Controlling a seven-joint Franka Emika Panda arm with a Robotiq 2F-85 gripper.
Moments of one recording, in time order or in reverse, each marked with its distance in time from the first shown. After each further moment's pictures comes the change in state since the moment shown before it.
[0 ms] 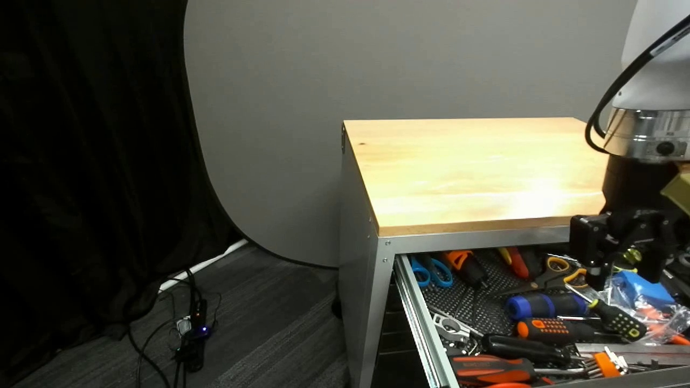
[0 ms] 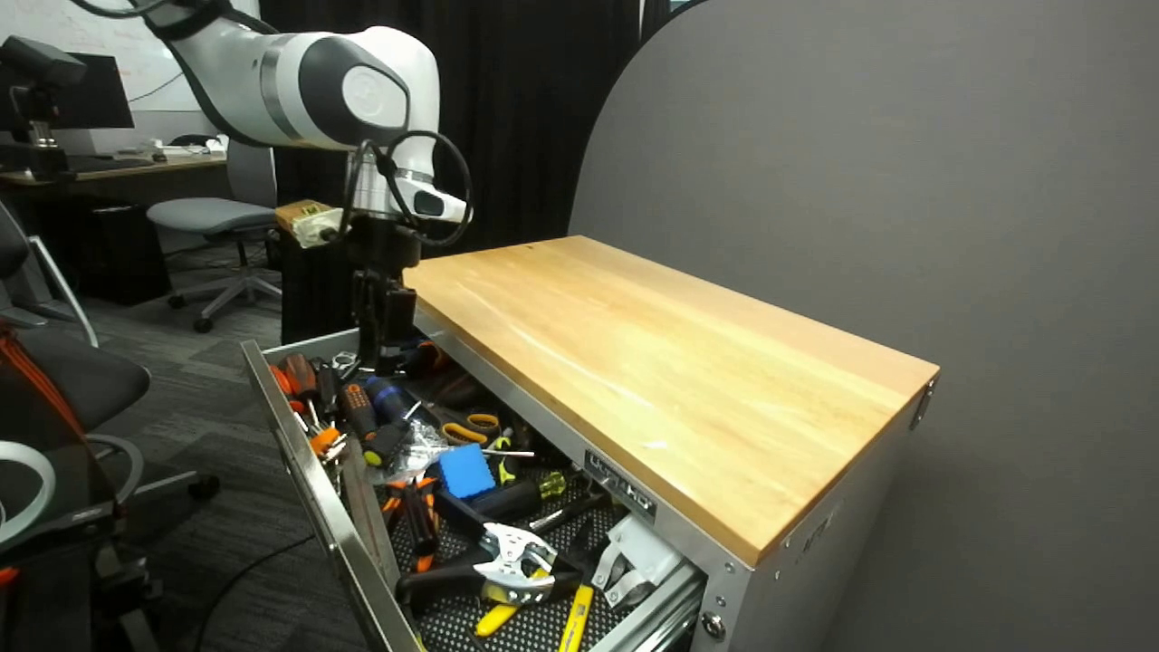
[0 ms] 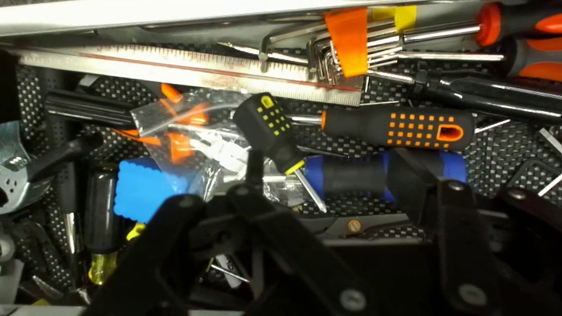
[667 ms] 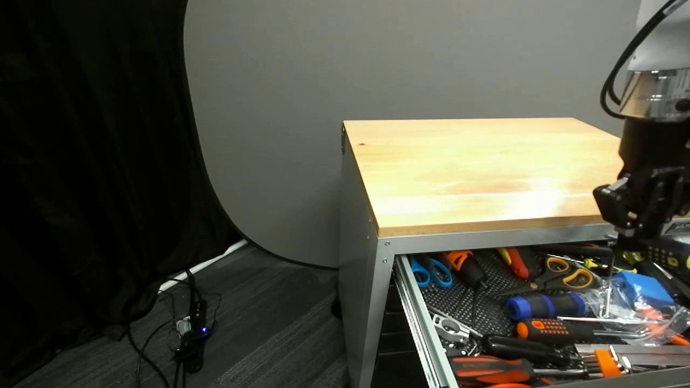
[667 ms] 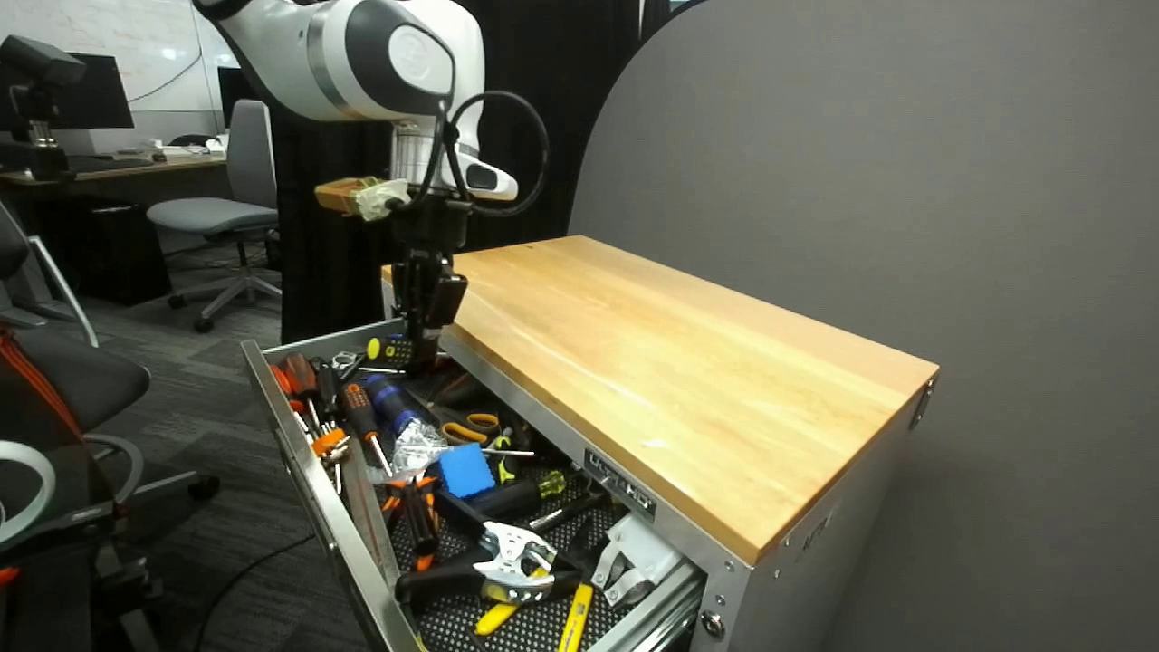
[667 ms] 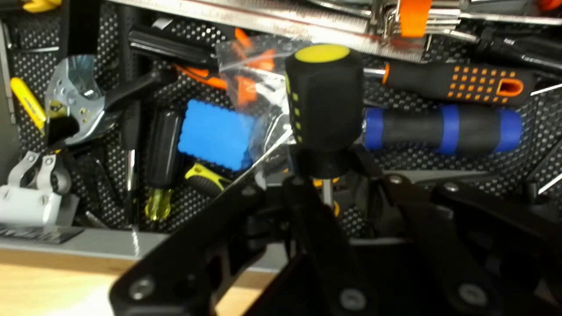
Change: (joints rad) arm -0.023 0.001 -0.055 0.094 -0.039 -0.090 -0.133
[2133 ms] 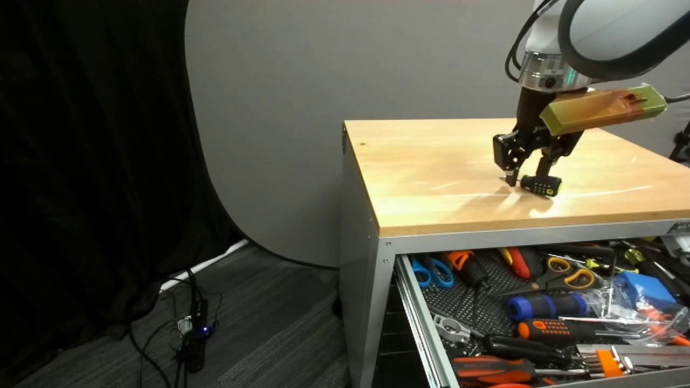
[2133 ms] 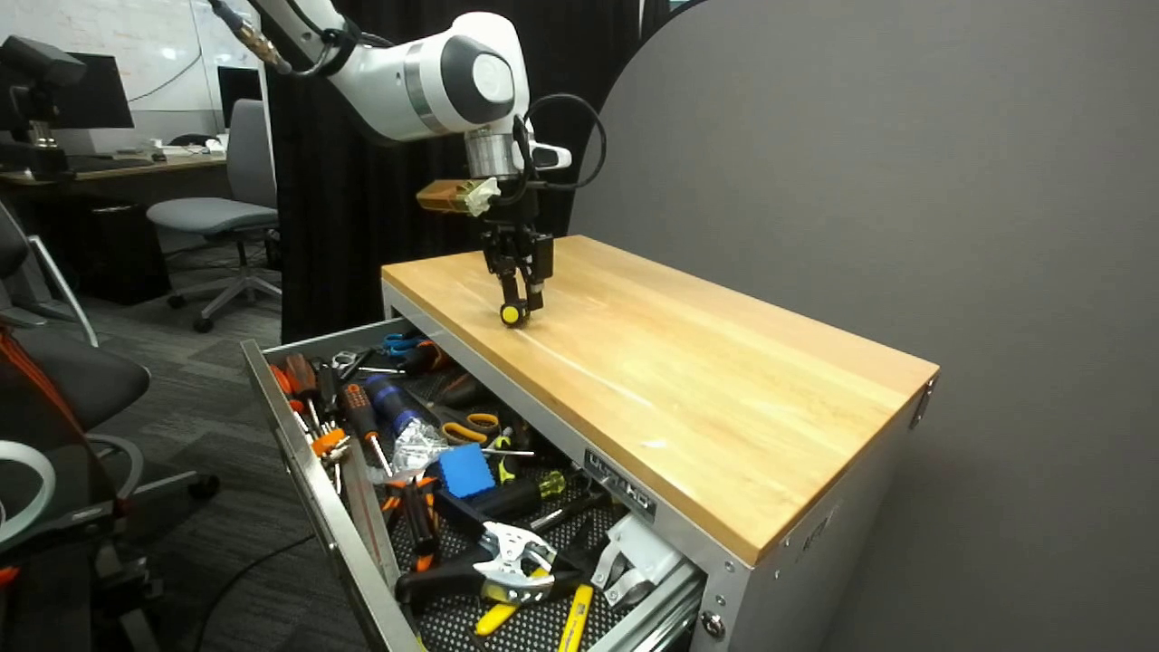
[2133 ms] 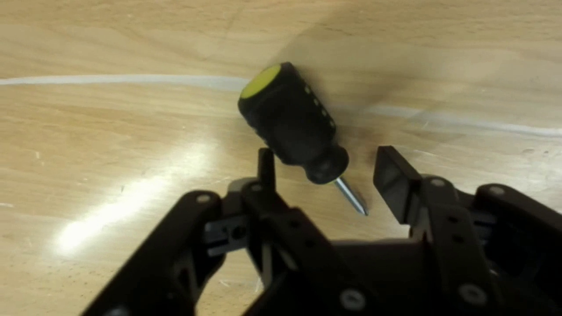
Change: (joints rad) arm 0.076 0.310 -0.048 0.467 -0.100 0.089 0.082
